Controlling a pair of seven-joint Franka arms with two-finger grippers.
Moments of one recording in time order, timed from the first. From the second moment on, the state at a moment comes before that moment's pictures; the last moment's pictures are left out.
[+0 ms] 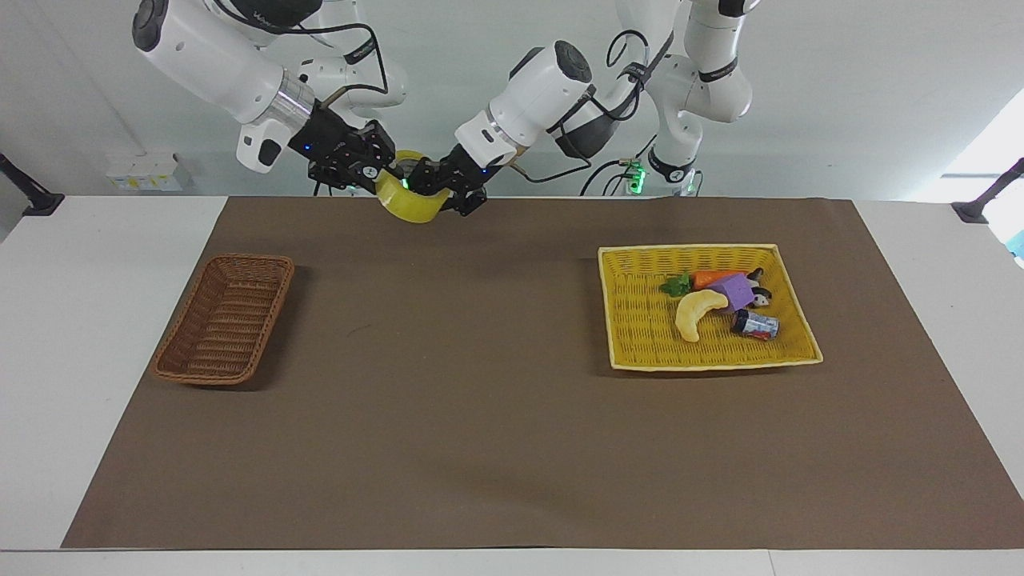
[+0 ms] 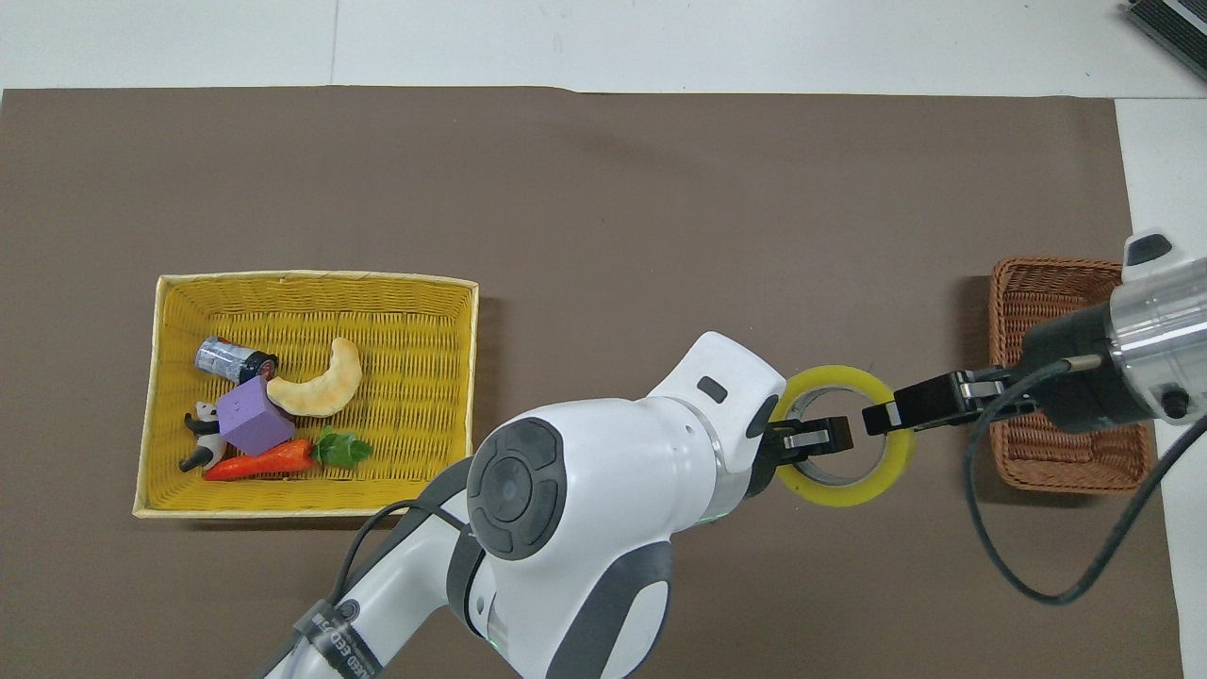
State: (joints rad) left arm -0.68 0.16 -0.24 -1.78 -0.64 2.52 -0.60; right arm -0.06 -0.12 0.06 -1.79 0.56 1.47 -0.04
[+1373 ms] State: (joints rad) left arm -0.31 0.07 -0.20 -1.77 -0.47 2.17 -0.41; right arm -0.50 0.03 0.05 -1.76 0.48 1.53 -0.49
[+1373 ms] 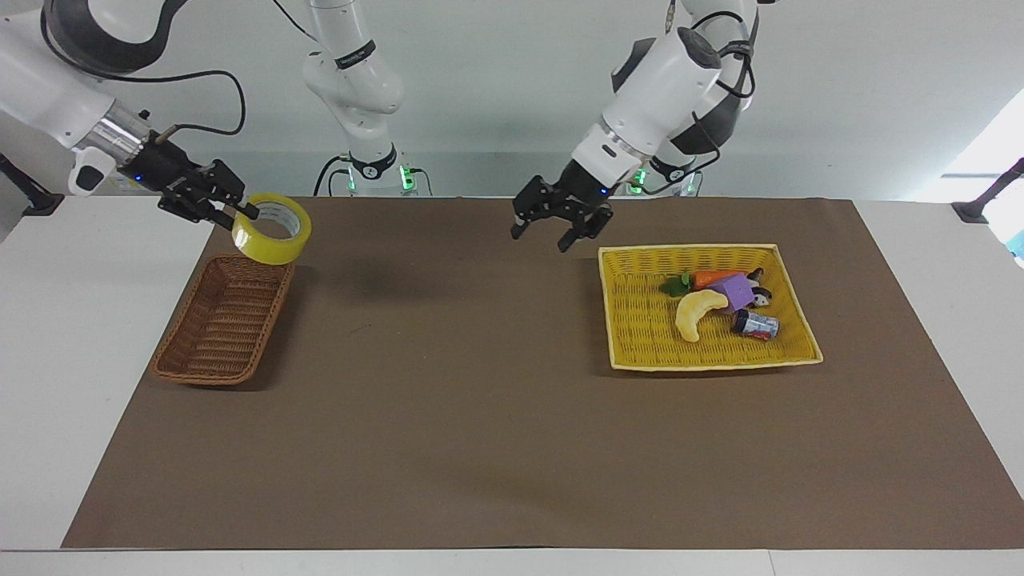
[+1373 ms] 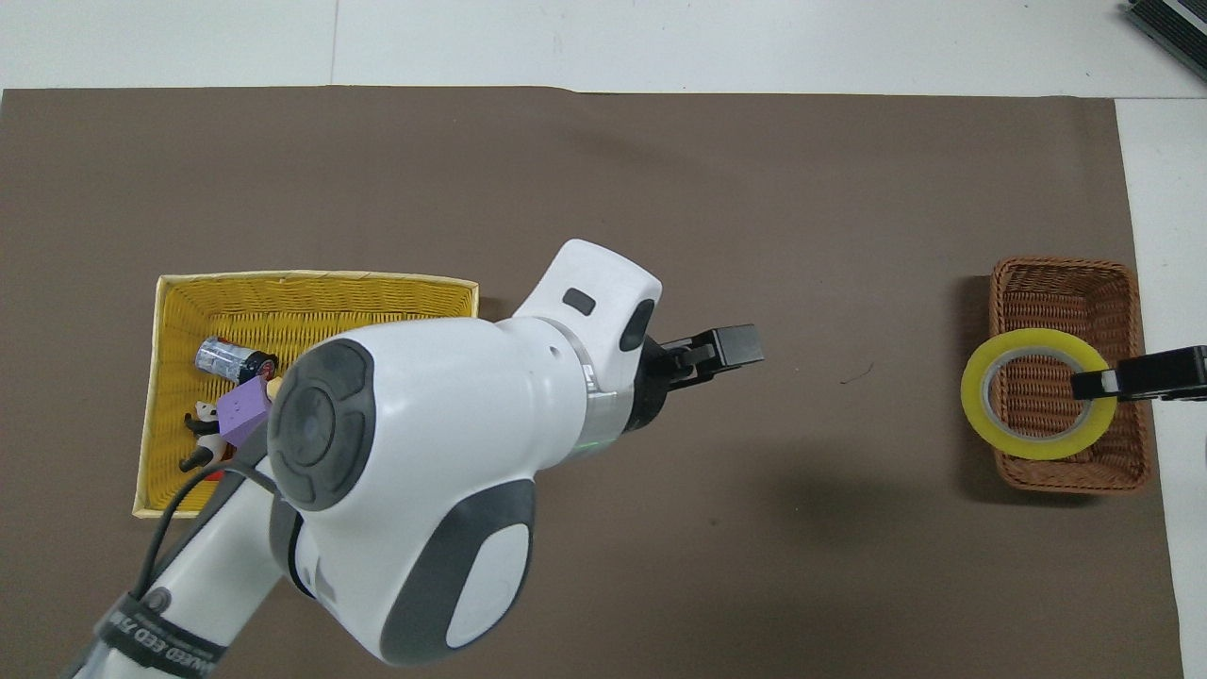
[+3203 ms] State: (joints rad) left arm -0.01 0.06 -0.07 -1.66 -0.06 1.78 -0.02; right arm -0.66 0.39 0.03 -1.72 0.50 1.75 -0.77
